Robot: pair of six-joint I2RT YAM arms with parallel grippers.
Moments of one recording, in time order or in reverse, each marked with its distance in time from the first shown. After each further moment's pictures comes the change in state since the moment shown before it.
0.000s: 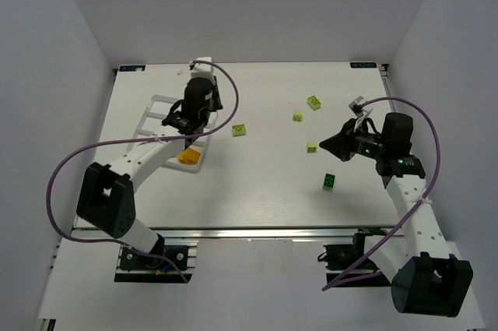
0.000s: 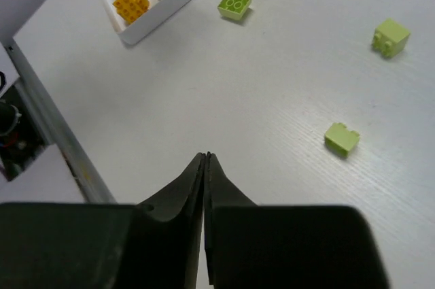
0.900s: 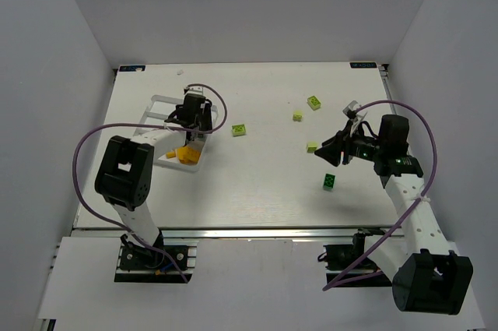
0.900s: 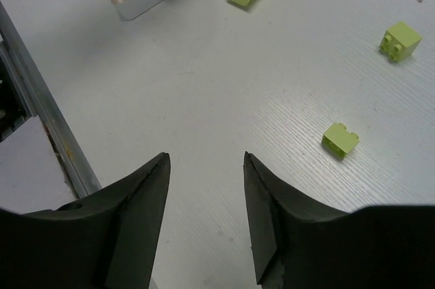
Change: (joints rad) left arm 0.216 0.184 -0.133 -0.107 0.026 0.003; right arm 0.015 0.014 -0.016 -0.037 -0.031 -0.153
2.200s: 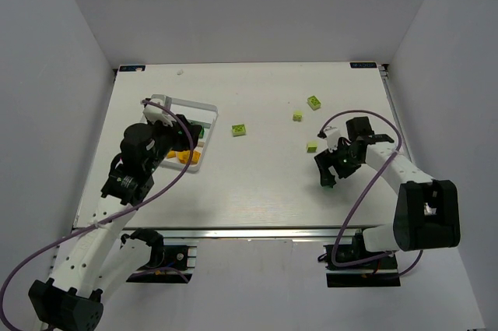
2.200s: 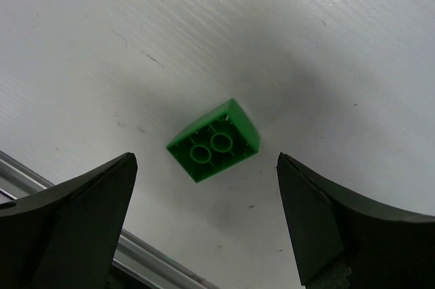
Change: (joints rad) left arm -0.008 -0.980 -0.287 -0.119 0.378 -0.015; right arm 0.140 0.410 0.068 -0.361 0.621 -0.307
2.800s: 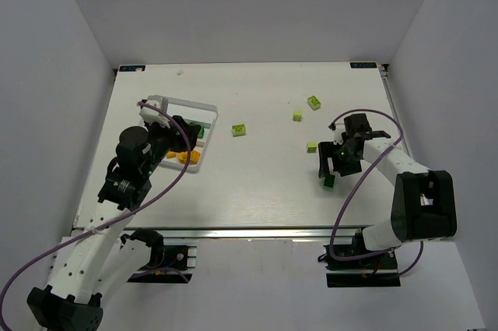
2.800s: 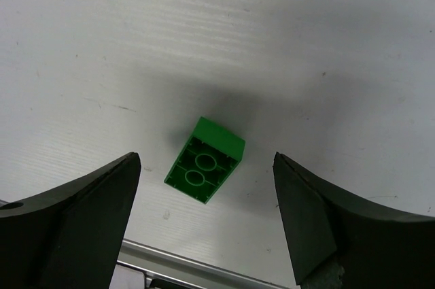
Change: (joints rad) left arm 0.000 -0.039 0.000 0.002 0.014 -0.003; right arm 0.005 0.071 0.037 0.040 0.111 0.466
